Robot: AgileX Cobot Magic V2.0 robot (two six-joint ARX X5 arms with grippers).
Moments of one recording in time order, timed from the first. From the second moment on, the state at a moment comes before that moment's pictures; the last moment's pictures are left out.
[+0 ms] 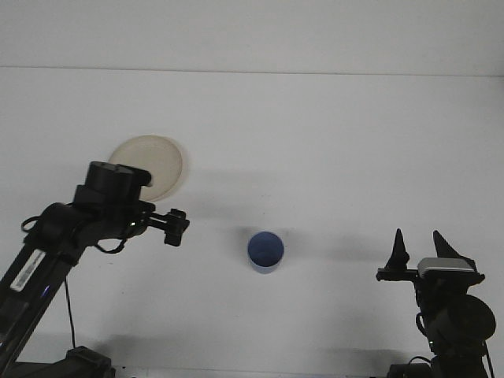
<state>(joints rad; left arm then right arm) -0.35 1.24 1.34 -0.92 0.22 -0.09 0.05 0.34 0.50 -0.28 0.03 0.08</state>
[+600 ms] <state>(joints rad) -0.70 1.72 1.63 -0.91 0.21 -0.07 0.05 0.34 0.50 -0.28 0.03 0.08</state>
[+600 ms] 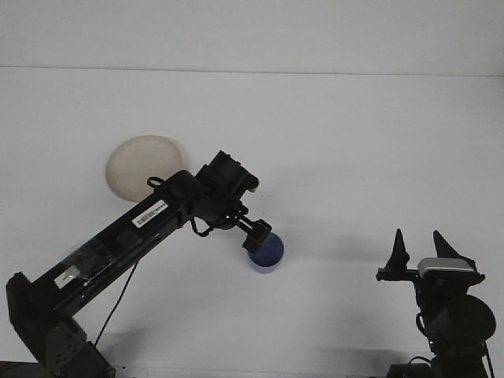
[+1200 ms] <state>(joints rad) -0.71 1.93 1.63 -0.91 0.21 -0.04 0.05 0.34 0.50 -0.28 0.03 0.08</state>
